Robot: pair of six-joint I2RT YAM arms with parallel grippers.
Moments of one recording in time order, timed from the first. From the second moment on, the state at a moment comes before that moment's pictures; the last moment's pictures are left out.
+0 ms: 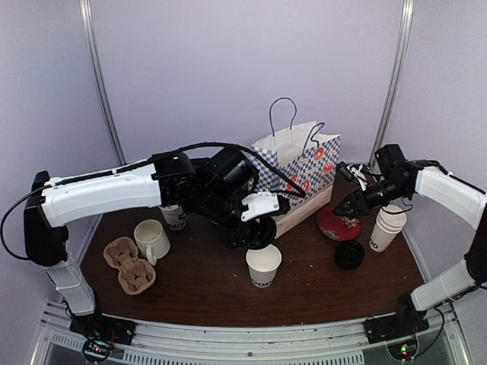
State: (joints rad) left arm -1.14 1.73 1.64 -0.82 -0.05 0.40; right arm 0.16 1.35 1.07 -0.77 -0.71 -0.35
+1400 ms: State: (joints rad) left arm -1.12 2.09 2.03 -1.23 0.08 0.35; right arm 0.16 1.43 1.07 -0.84 -0.75 -0.45
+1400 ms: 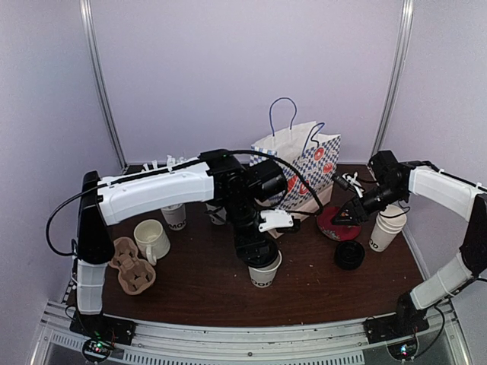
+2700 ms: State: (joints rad) left arm -1.12 2.14 2.07 -1.22 0.11 0.32; right arm 0.17 1.46 1.08 -0.88 -0.76 -0.47
